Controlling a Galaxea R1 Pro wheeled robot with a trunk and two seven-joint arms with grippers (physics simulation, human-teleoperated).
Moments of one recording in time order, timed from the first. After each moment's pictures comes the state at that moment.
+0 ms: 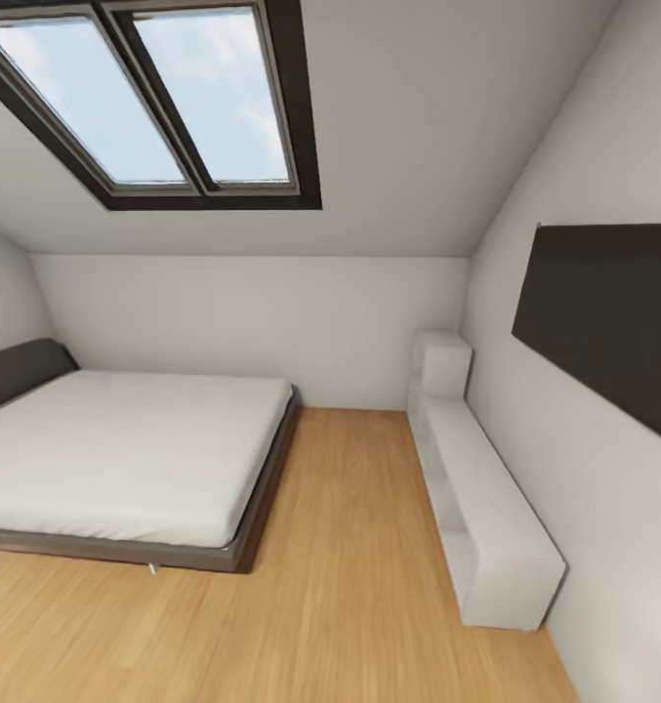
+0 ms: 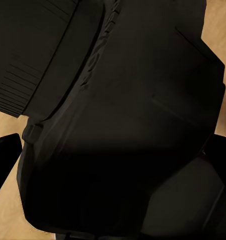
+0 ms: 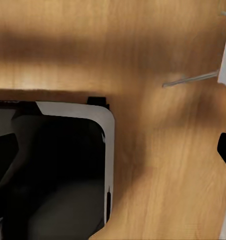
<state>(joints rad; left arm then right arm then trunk) -0.22 0.05 0.52 -0.01 -0.01 -0.01 0.05 -0.23 -0.14 -0.02 0.03 0.04 -0.06 0.14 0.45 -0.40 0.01</state>
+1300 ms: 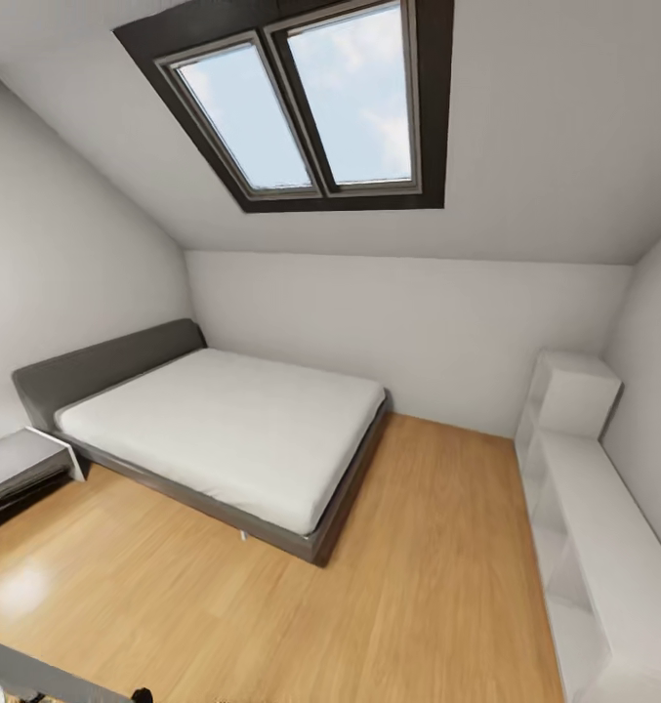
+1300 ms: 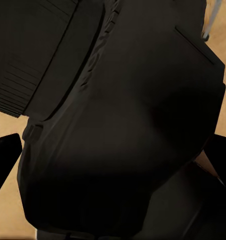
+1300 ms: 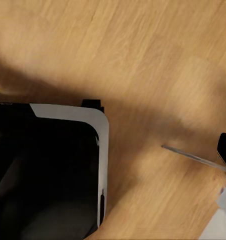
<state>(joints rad) -0.22 0.05 0.54 -0.01 0.08 -0.01 0.06 -0.23 -0.14 -0.02 0.02 0.05 -0.06 0.13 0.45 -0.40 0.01</state>
